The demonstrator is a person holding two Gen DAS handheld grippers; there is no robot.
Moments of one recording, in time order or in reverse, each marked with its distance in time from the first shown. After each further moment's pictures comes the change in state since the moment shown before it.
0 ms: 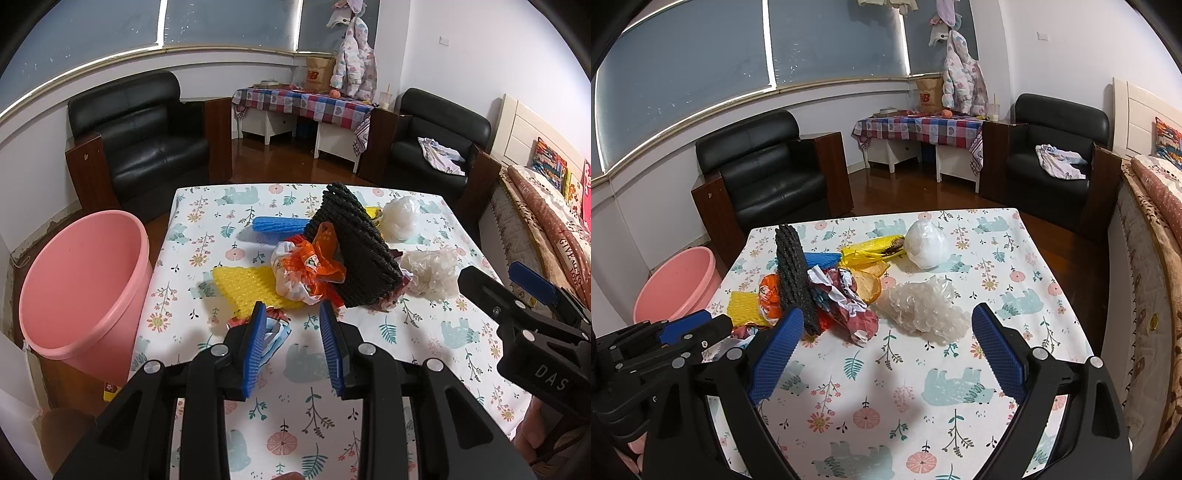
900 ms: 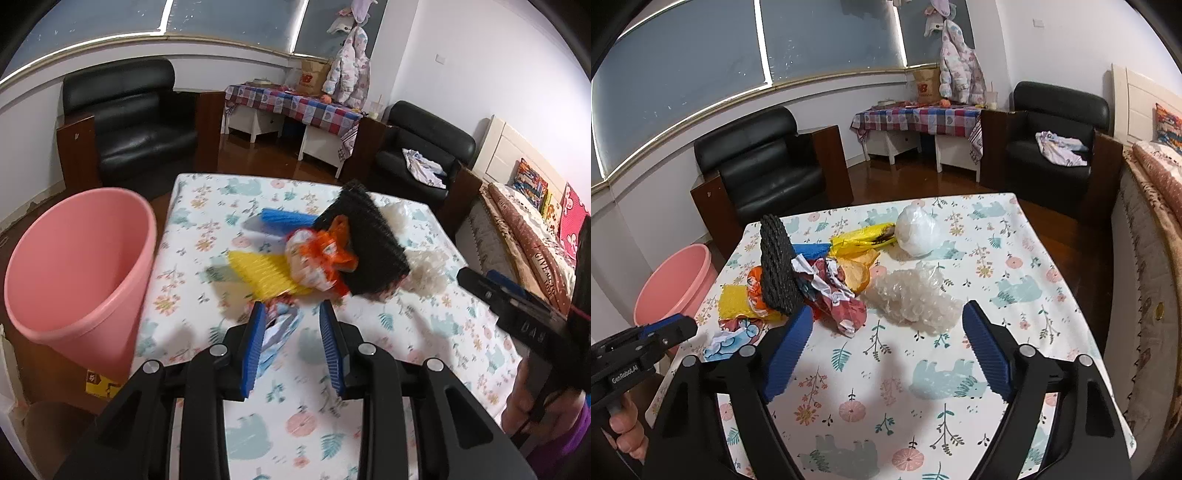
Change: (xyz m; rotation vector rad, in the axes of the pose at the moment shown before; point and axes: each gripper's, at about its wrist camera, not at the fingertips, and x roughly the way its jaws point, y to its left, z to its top) left arm -0.010 0.036 -0.016 -0.072 0.004 -0.116; right arm 0.013 -0.019 -0.007 0.034 0.038 0.029
